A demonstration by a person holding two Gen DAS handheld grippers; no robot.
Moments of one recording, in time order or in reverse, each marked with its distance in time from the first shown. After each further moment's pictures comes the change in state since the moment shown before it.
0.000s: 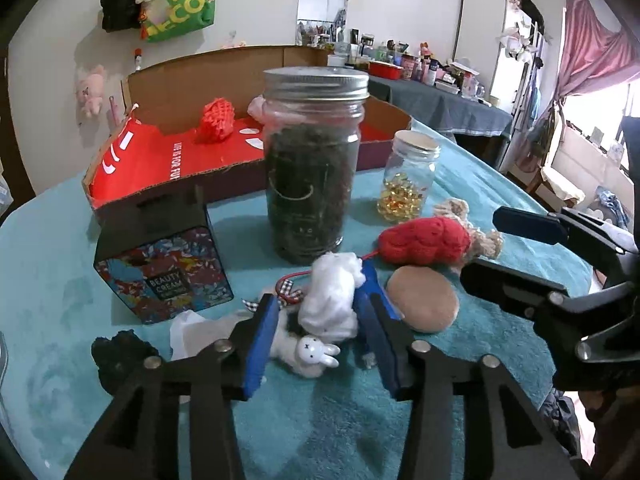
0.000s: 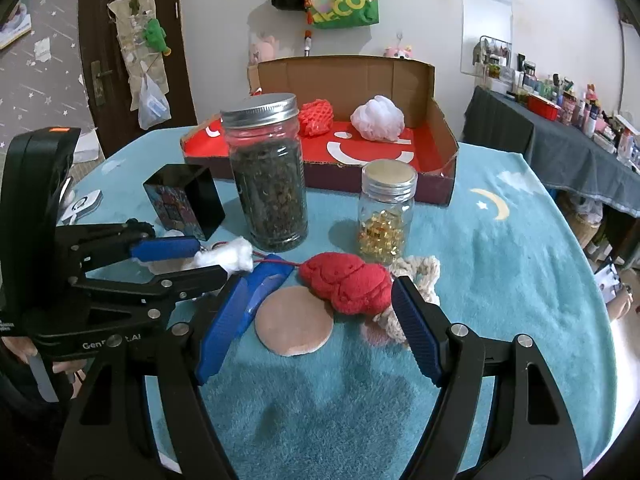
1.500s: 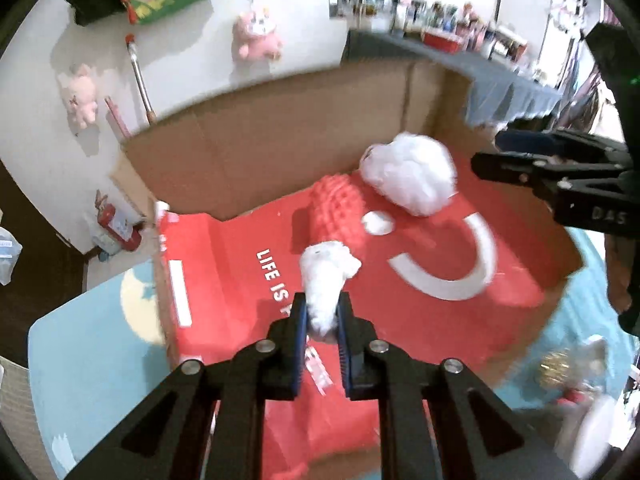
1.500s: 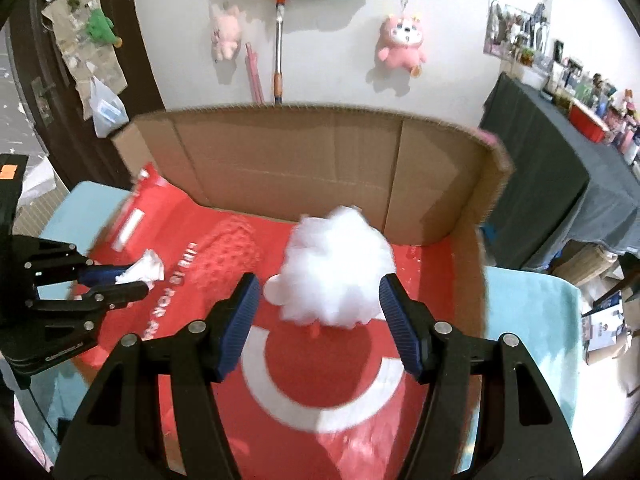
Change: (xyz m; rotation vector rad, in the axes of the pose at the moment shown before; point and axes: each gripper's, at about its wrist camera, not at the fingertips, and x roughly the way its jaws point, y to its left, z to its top) left arm 0.088 0.155 0.211 0.052 0.201 0.083; right arm 0.203 -0.077 0.258 0.022 0.178 -0.002
